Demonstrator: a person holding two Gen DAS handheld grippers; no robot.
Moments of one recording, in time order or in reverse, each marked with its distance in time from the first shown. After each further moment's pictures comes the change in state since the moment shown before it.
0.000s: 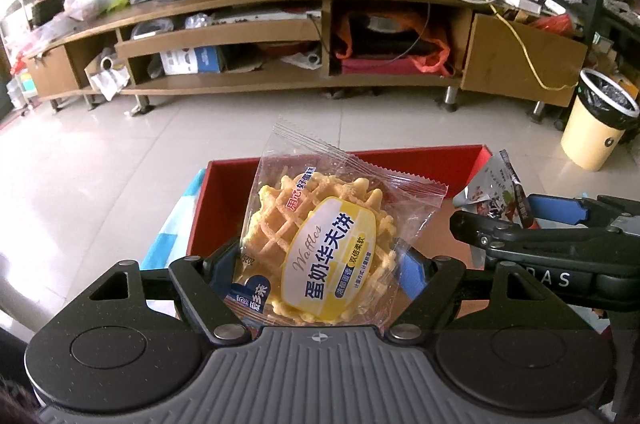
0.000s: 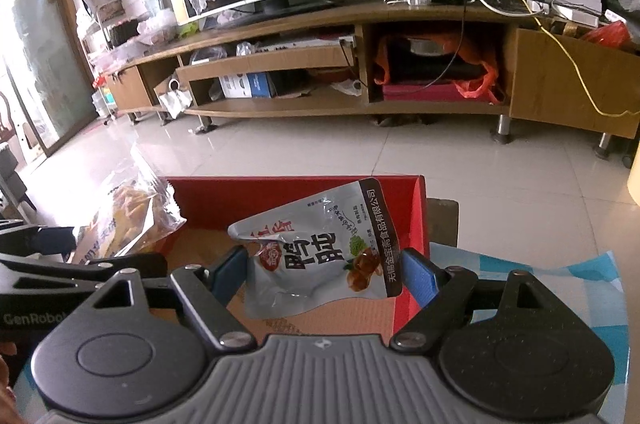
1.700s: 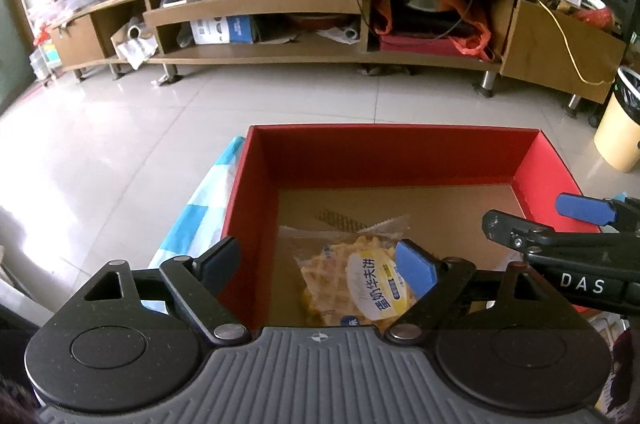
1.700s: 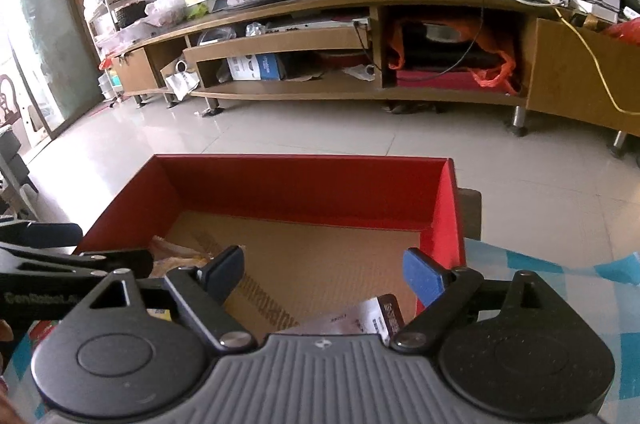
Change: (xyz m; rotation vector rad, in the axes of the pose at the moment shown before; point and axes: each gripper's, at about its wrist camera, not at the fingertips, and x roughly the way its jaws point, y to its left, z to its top) left arm 0.023 0.025 -0.002 -0.059 0.069 0.073; right arm 0.028 0.008 -0.005 -0.029 0.035 0.019
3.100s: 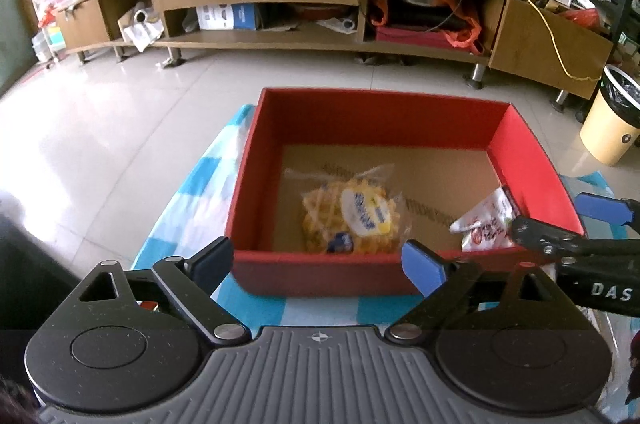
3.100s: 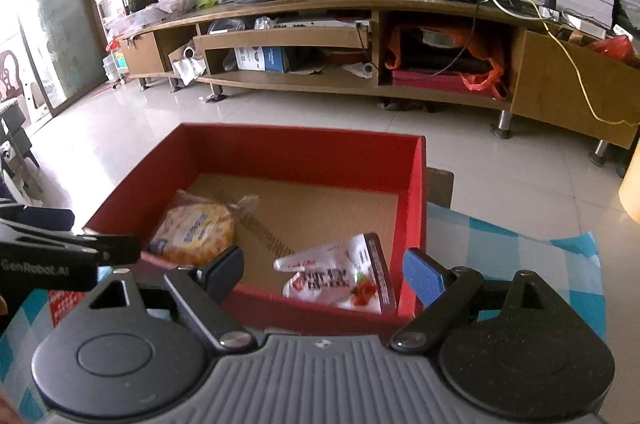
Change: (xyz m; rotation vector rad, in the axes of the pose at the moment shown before) left arm -0.046 0.009 -0.039 -0.029 0.027 -0.025; right arm -0.064 0.006 -0.033 -0.066 0.017 -0.025
